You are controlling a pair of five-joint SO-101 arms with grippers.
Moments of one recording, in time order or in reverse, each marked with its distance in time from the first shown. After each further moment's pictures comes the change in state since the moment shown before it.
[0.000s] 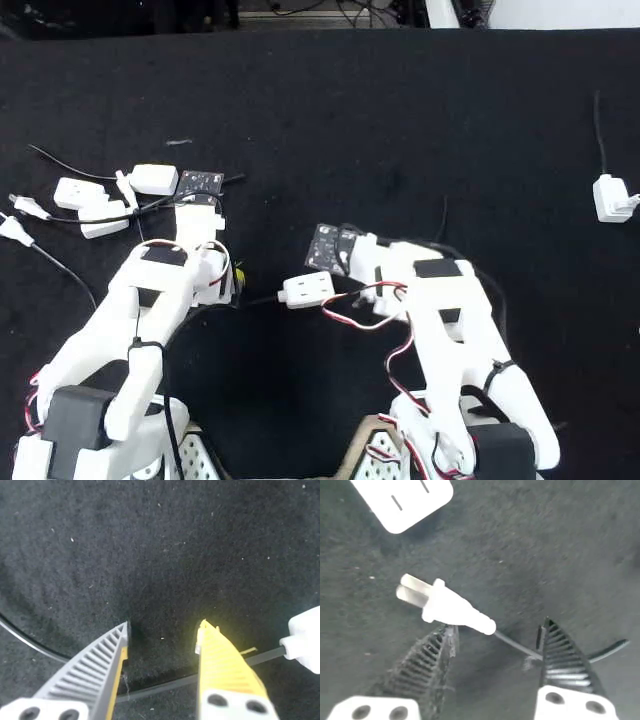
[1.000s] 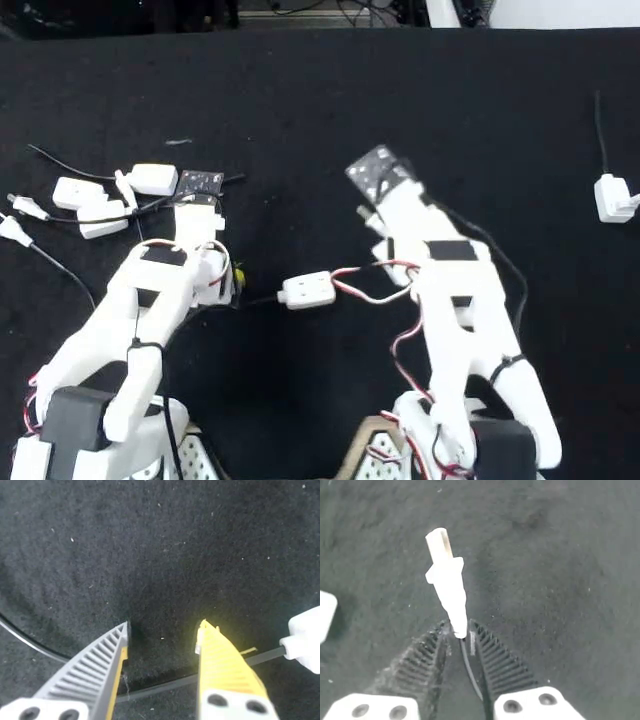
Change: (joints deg) left arm 0.0 0.0 0.0 0.0 0.0; right arm 3.4 1.1 -8.1 -3.9 -35.8
